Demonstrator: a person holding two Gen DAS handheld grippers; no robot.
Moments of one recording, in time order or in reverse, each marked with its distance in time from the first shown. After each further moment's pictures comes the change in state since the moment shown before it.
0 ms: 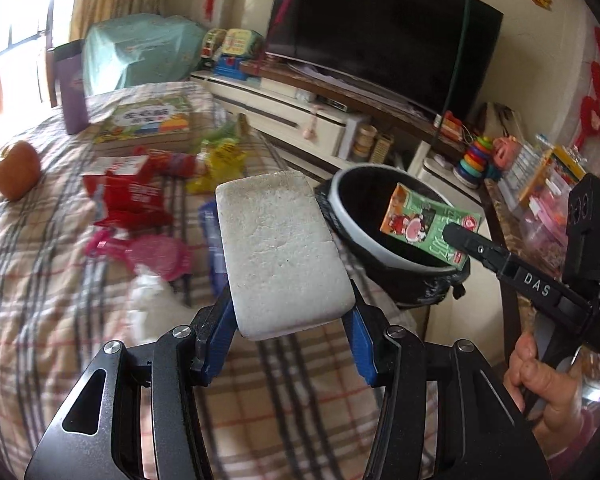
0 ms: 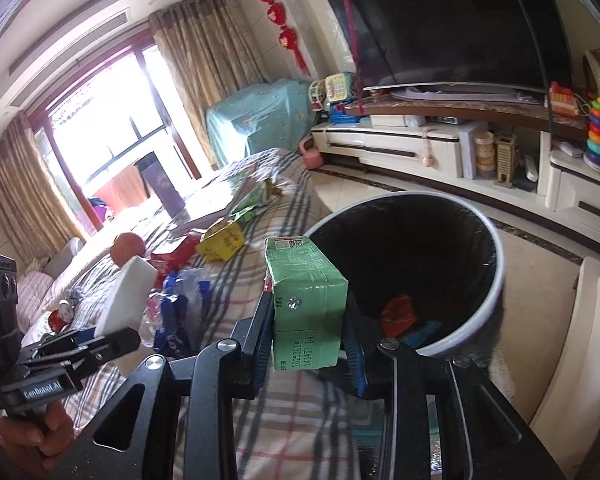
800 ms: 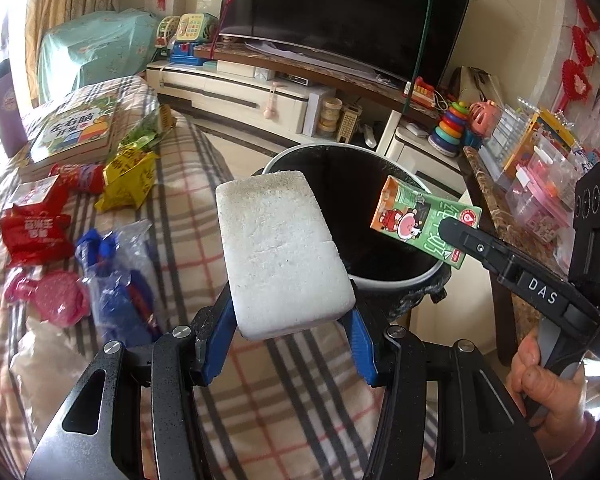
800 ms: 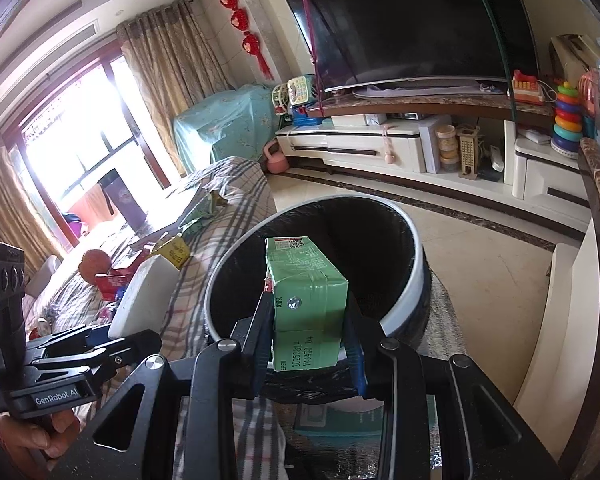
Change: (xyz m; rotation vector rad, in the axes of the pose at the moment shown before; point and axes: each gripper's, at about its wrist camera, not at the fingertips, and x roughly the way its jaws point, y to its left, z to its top) left arm 0.057 -0.058 0.026 0.095 0.078 -0.069; right arm -0.009 -0.050 0.004 0.058 -0.004 -0.087
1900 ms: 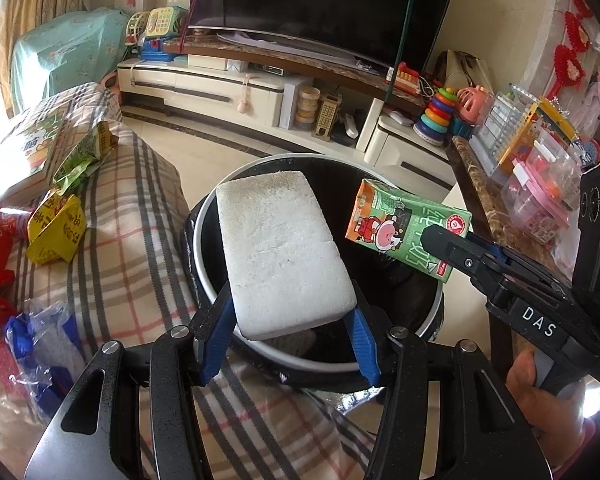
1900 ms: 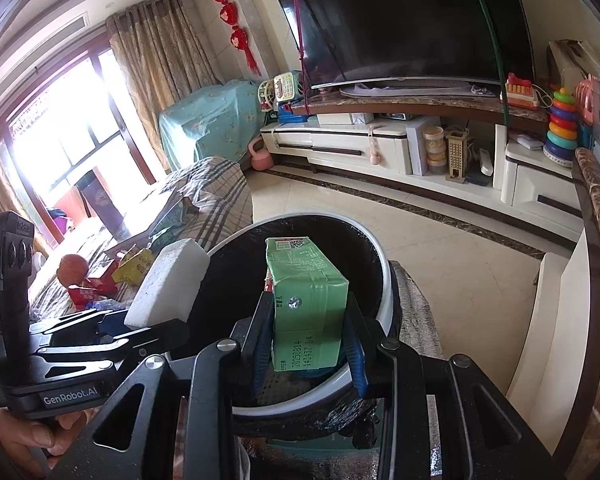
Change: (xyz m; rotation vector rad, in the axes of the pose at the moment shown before) left arm 0.050 -0.029 0.041 0.058 0.051 -0.052; right arm 0.020 -0.024 0.027 -0.009 0.021 -0.046
